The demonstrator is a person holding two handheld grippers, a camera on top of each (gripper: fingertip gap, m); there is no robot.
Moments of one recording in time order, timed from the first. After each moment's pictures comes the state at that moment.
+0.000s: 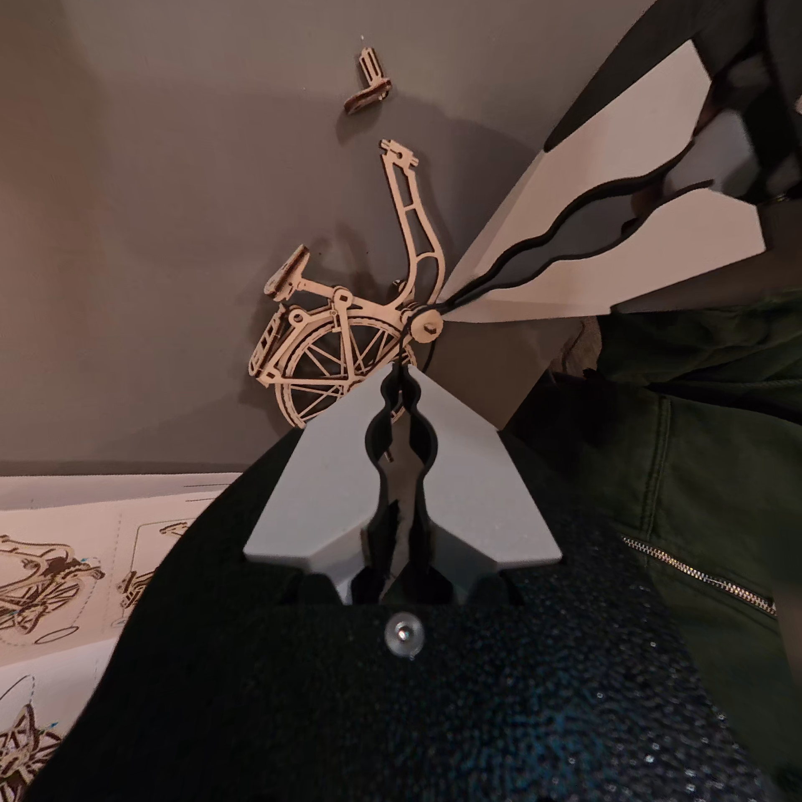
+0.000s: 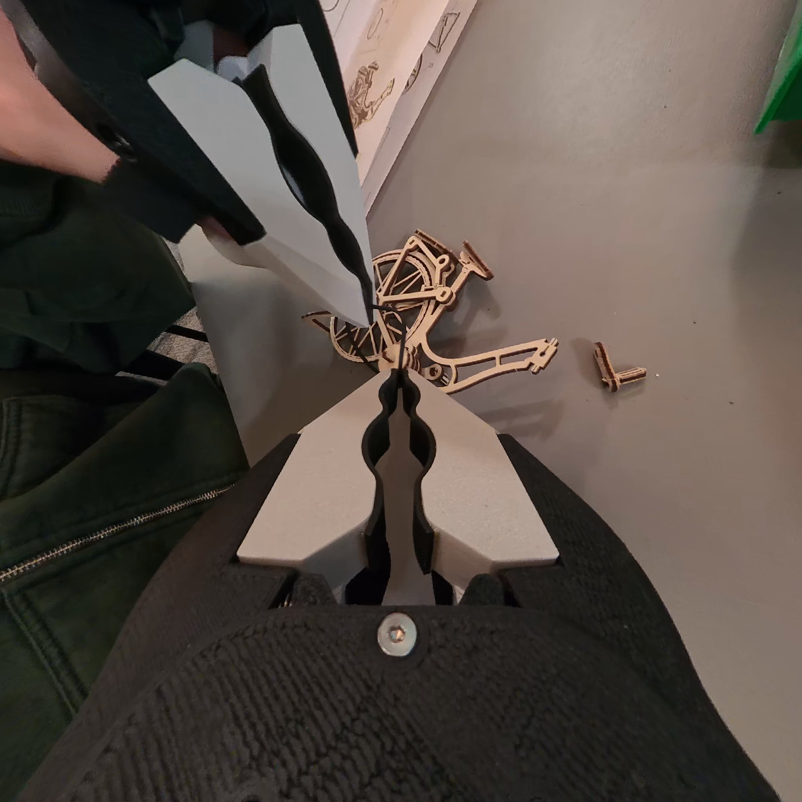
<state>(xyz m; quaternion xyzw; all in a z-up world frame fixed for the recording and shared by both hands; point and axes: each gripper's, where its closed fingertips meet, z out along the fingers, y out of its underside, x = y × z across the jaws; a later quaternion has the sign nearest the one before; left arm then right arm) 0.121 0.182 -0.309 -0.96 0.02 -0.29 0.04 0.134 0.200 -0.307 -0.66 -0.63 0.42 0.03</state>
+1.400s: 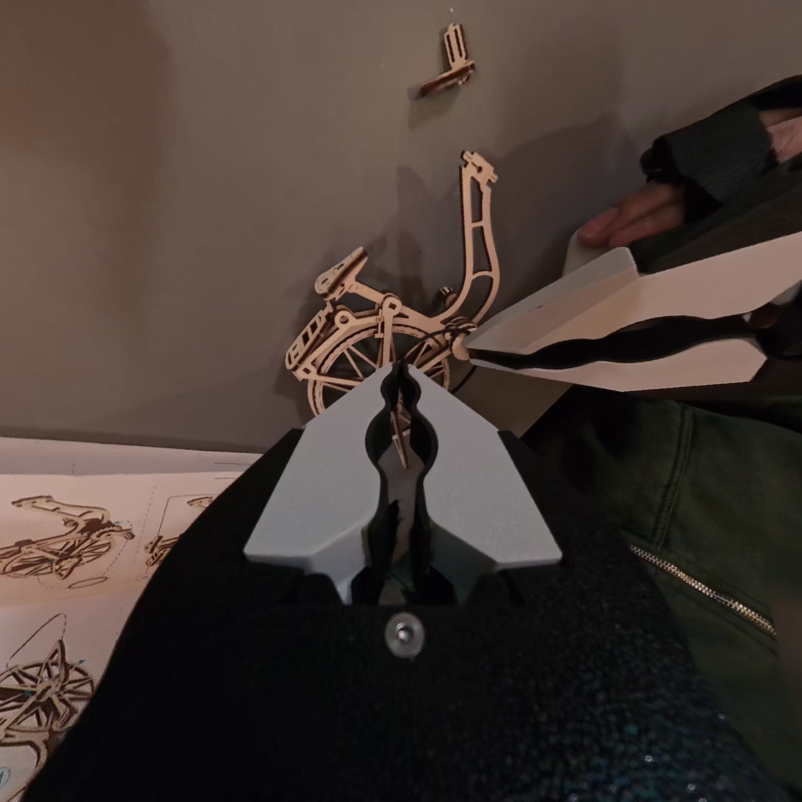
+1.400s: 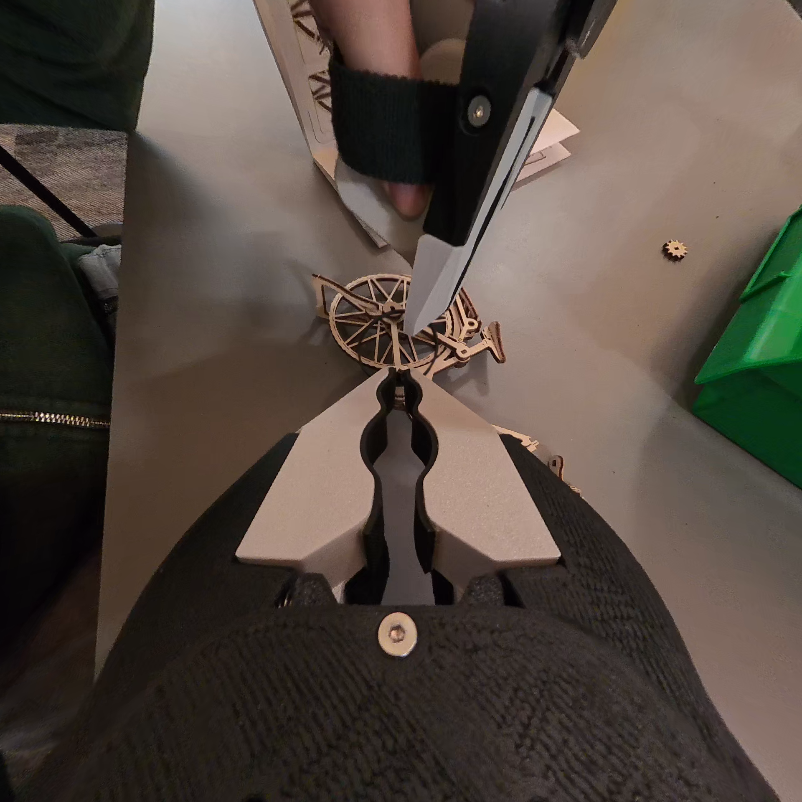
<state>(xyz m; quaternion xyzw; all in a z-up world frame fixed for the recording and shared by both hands) 0.109 0.182 -0.320 -0.97 -0.01 -0.24 -0.01 0.125 0.187 -0.305 -0.44 -0.79 0.36 0.23</state>
